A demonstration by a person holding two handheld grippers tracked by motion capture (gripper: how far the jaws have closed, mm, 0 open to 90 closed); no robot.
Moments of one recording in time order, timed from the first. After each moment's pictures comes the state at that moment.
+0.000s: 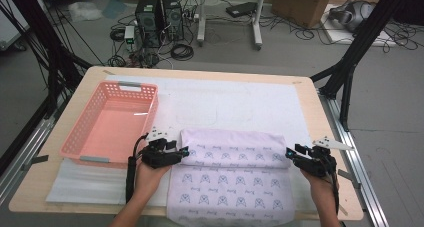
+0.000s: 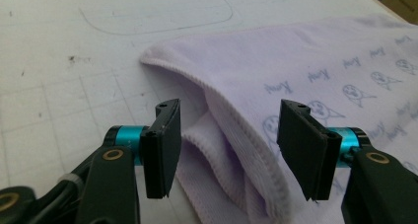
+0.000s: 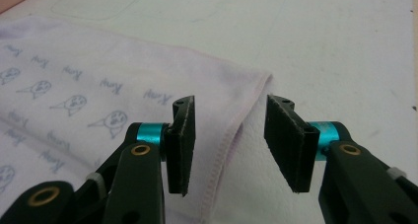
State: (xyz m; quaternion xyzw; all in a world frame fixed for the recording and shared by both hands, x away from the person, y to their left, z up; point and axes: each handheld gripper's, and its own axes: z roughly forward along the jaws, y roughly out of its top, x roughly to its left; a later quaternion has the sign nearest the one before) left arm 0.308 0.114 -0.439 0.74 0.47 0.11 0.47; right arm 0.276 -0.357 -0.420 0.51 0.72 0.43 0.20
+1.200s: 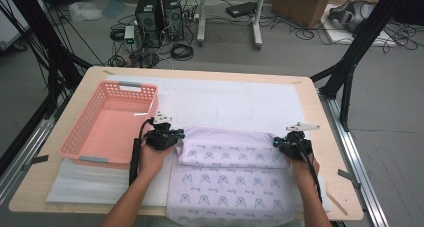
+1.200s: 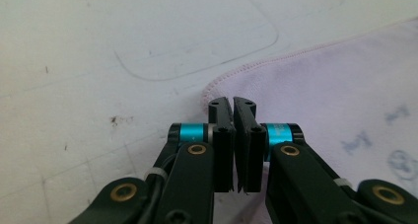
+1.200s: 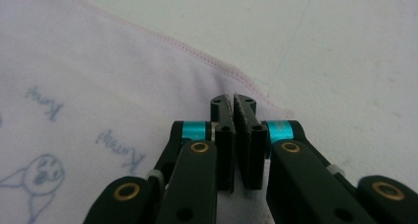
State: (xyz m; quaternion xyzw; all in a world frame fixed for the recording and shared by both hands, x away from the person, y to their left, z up) left arm 0.348 0.114 -0.432 0.75 0.46 0.15 0.45; right arm 0.335 -0.320 -0.437 0.49 0.78 0.34 0.20
